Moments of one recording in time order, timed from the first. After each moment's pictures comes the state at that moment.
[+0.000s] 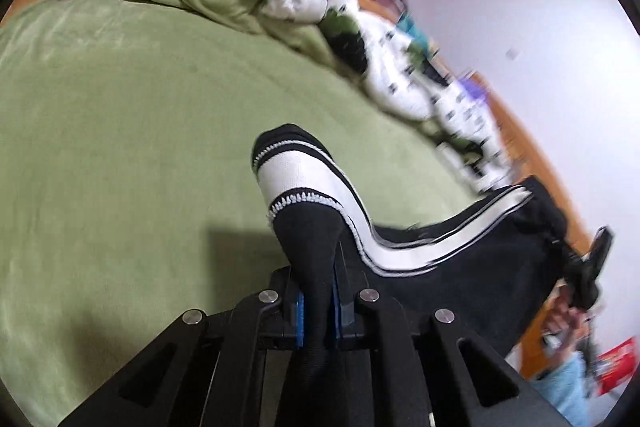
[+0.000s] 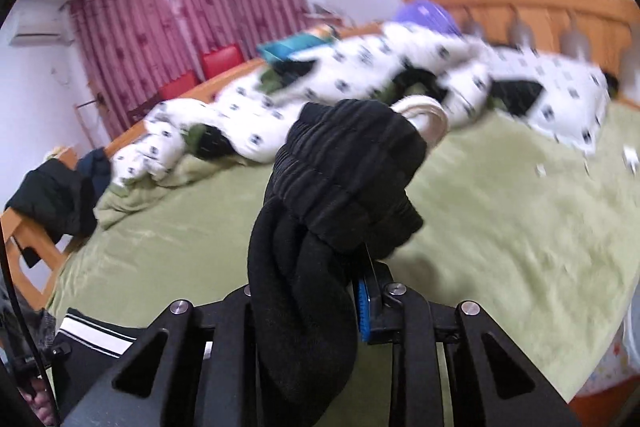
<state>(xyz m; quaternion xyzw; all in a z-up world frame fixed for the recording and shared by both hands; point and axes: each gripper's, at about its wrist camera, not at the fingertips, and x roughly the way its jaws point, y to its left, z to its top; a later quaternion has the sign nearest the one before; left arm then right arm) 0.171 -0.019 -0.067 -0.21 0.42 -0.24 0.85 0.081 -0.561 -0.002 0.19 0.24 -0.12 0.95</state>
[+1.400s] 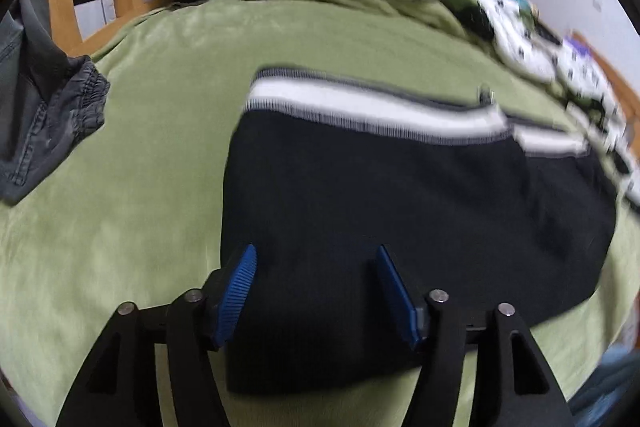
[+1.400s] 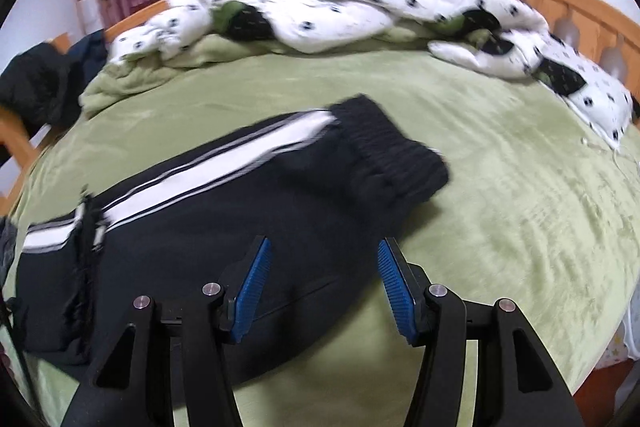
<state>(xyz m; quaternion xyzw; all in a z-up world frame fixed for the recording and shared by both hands) 0.129 0.080 -0.146 -0.03 0.45 -0.03 0.89 0.121 -0.398 -0.093 0.08 0.39 -0.10 0.91</state>
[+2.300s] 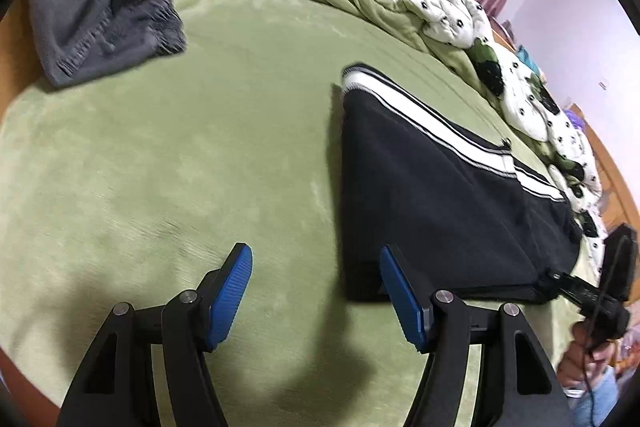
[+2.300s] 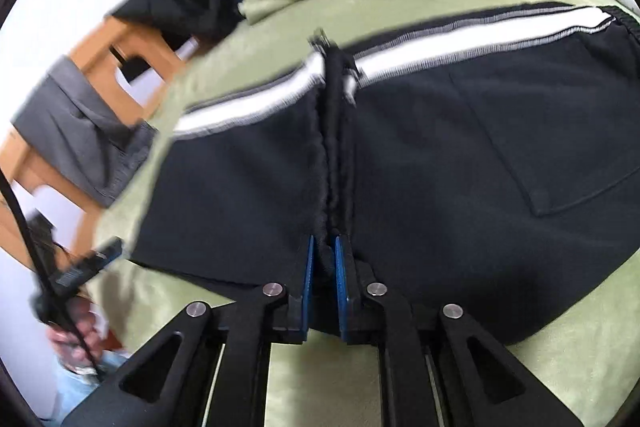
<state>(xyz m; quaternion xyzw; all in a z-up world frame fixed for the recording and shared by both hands) 0.076 0.181 -0.157 -0.18 0.43 -0.05 0.88 0.112 -0.220 -0.169 0.17 0.46 0.15 0.86</state>
